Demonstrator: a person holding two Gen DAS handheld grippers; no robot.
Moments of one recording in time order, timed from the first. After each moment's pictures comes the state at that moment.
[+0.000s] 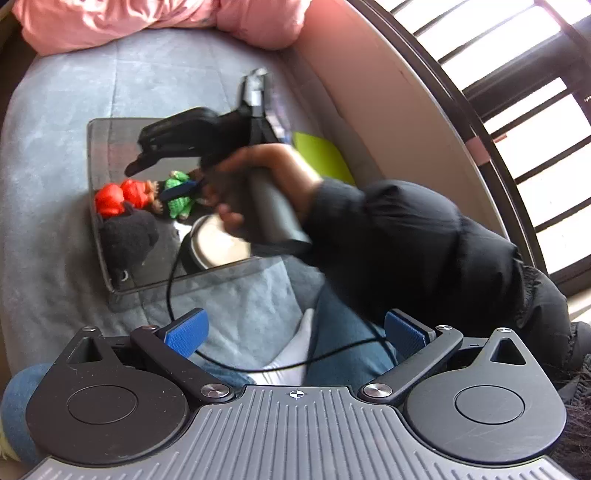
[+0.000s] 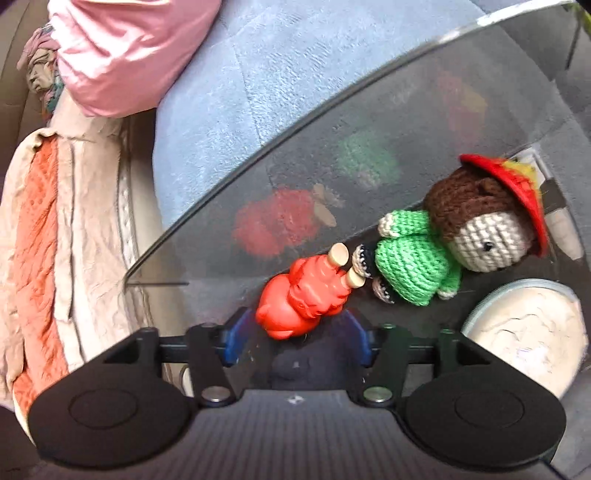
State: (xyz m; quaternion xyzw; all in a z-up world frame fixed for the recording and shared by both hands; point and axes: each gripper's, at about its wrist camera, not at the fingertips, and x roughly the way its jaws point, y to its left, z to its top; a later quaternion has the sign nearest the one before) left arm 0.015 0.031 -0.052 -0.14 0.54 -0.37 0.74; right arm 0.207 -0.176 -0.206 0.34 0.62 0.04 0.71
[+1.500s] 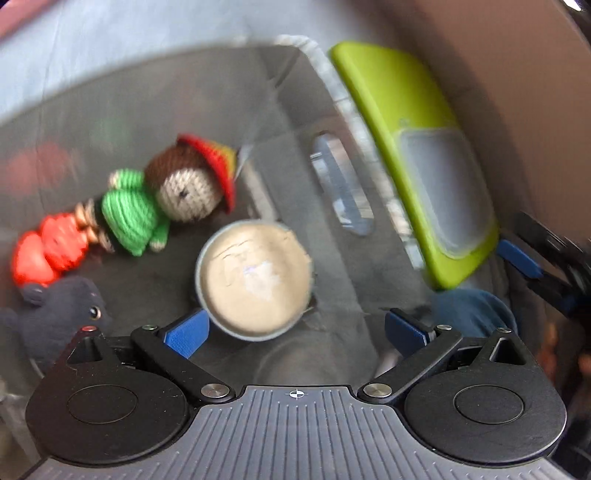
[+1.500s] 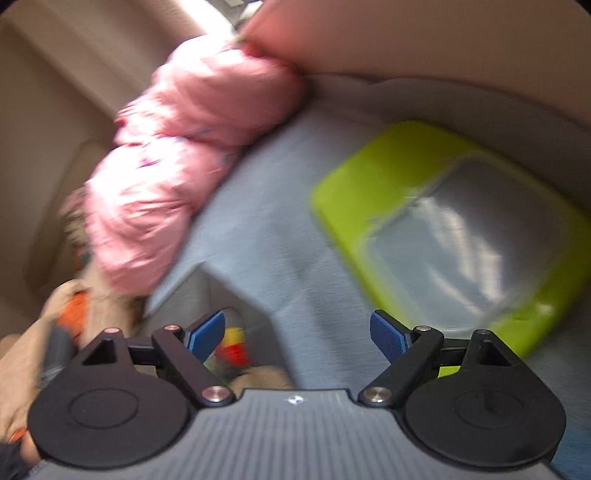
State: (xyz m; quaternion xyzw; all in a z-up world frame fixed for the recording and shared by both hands) left arm 0.140 -0.150 -0.184 0.01 0.64 -0.30 0.70; right arm -0.008 -0.440 -0.197 0.37 0.35 -0.09 0.86
